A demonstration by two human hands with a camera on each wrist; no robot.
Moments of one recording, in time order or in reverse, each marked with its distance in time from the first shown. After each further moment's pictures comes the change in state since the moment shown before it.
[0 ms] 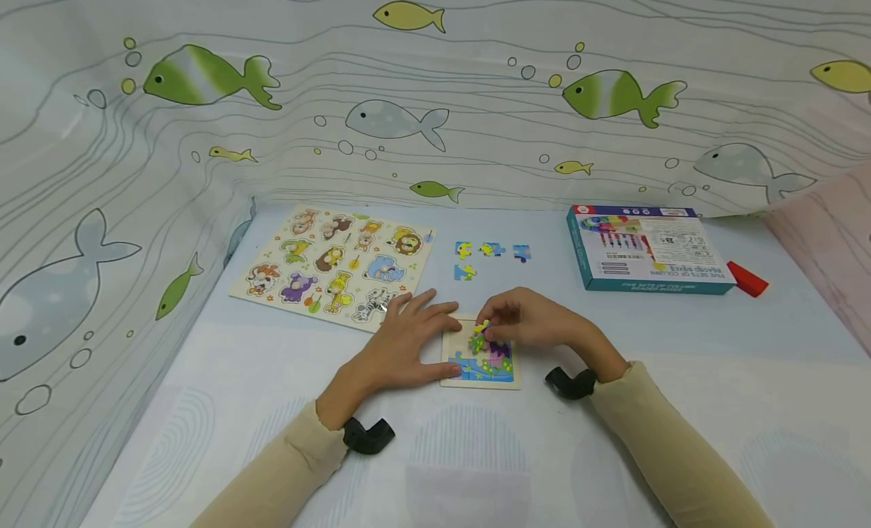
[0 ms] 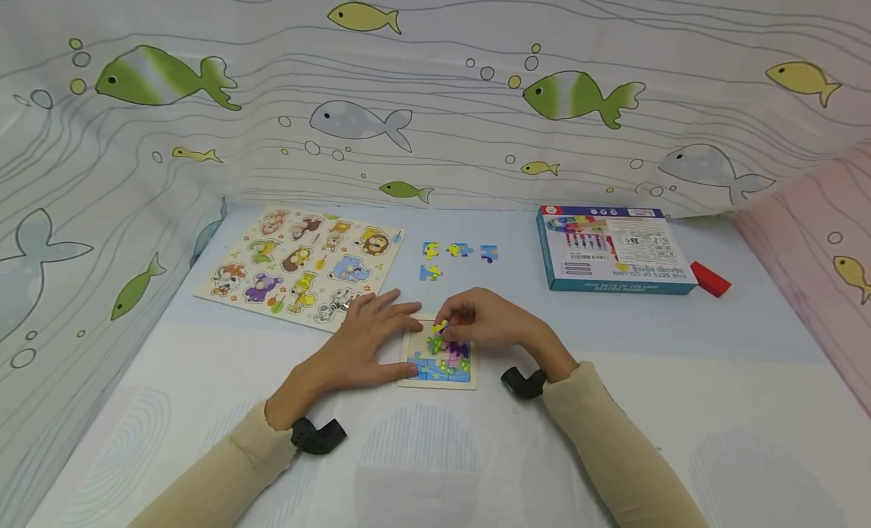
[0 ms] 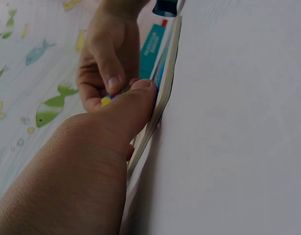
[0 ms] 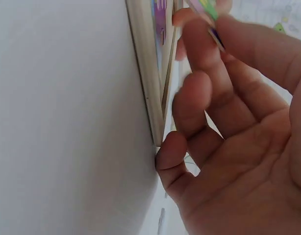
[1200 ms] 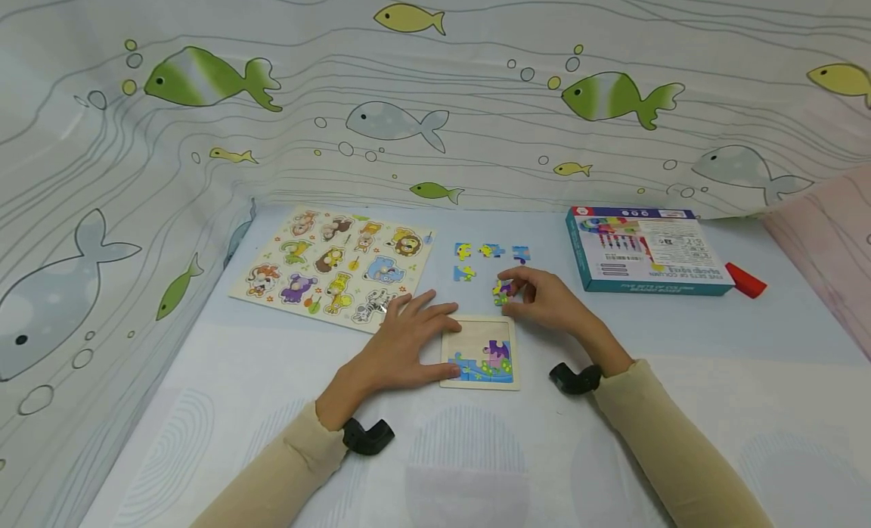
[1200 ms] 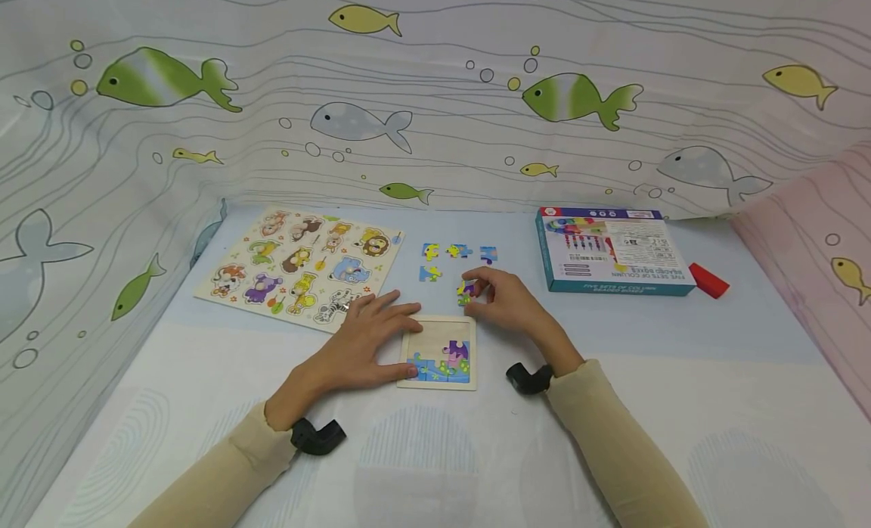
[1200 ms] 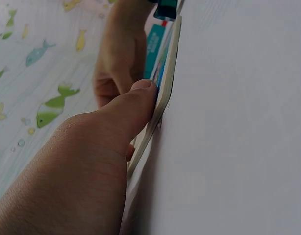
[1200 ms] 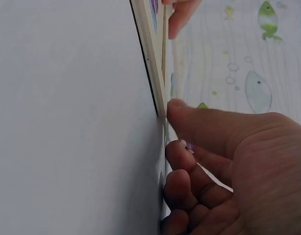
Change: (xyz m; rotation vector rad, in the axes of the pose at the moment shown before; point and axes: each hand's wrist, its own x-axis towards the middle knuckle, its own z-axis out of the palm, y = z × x) left_hand -0.001 0.001 0.000 0.006 0.004 0.008; right_hand -0.002 0.025 -0.014 -0.190 0.402 0.172
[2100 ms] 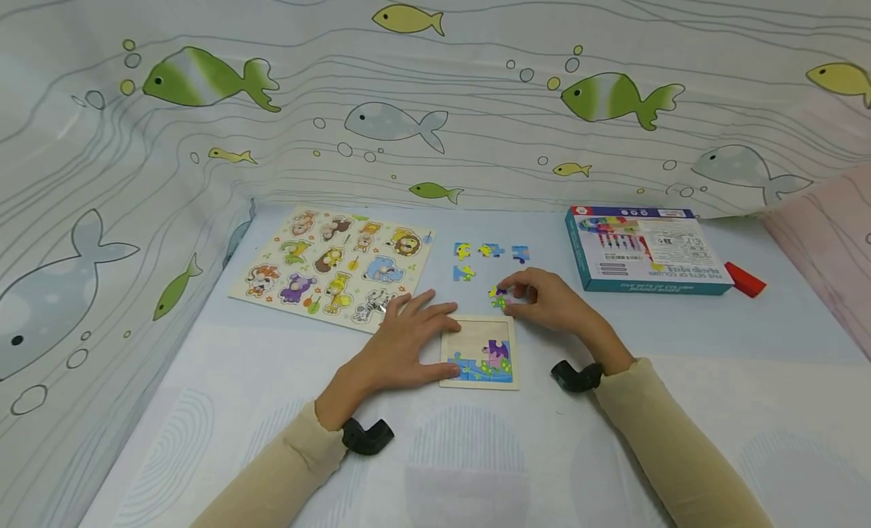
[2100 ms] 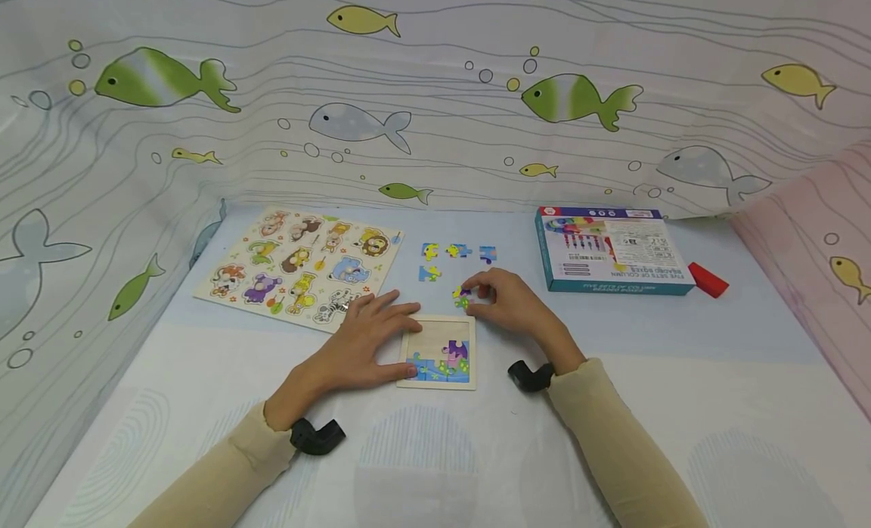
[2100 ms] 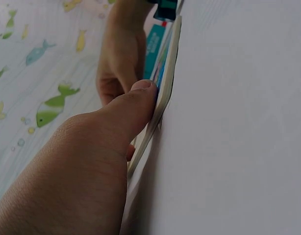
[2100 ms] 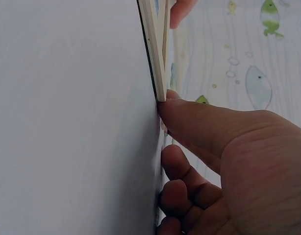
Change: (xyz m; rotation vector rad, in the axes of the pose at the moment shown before) left_hand 0.000 -0.001 0.000 -0.003 0.000 -0.002; right_hand -0.001 0.002 -0.003 -0.096 -0.036 -0.007
